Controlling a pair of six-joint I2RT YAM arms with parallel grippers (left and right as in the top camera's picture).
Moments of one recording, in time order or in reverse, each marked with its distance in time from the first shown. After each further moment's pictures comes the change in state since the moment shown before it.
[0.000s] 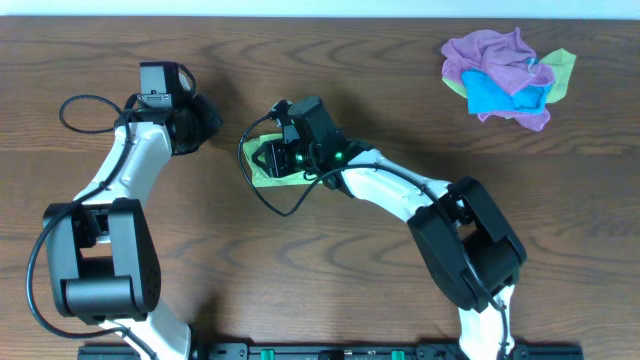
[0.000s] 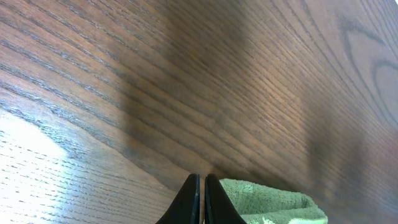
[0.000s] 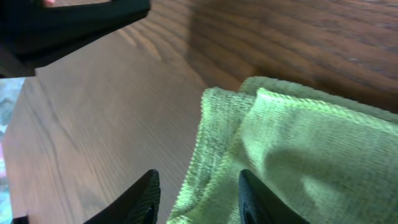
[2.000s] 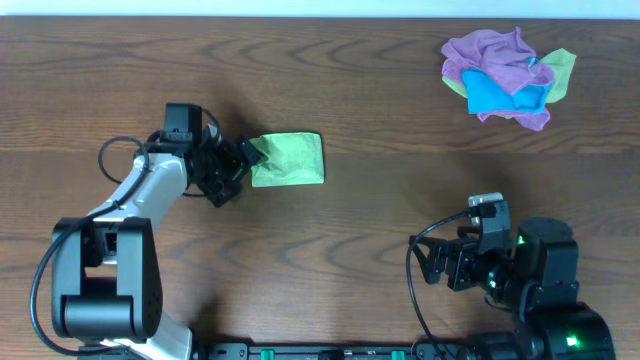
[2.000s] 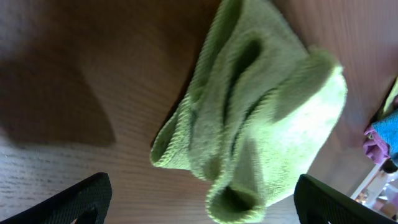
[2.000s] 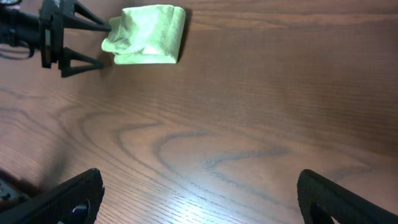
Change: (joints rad) left arm -0.072 -0.092 -0.267 -0.025 0.294 -0.189; right arm -0.572 -1.482 -0.642 -0.888 0.012 -0.304
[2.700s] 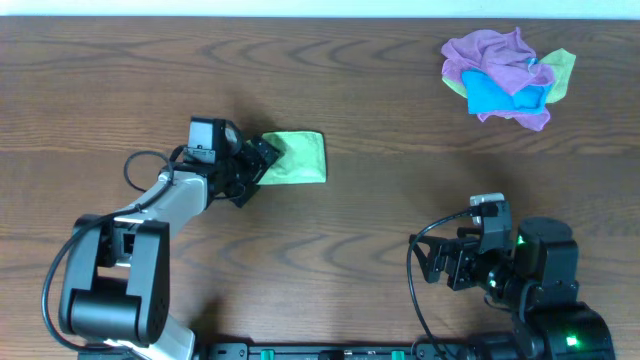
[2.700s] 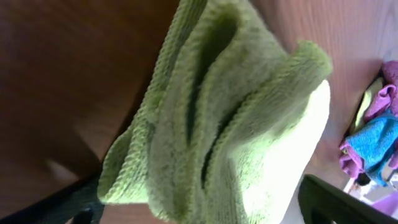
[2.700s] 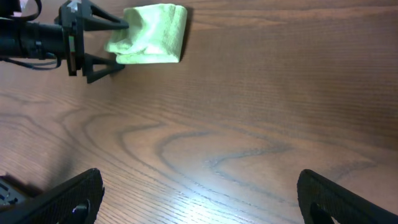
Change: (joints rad) left arm -0.113 -0.002 -0.123 0.331 -0.065 -0.208; right arm 0.000 0.000 -0.001 0.000 0.000 0.028
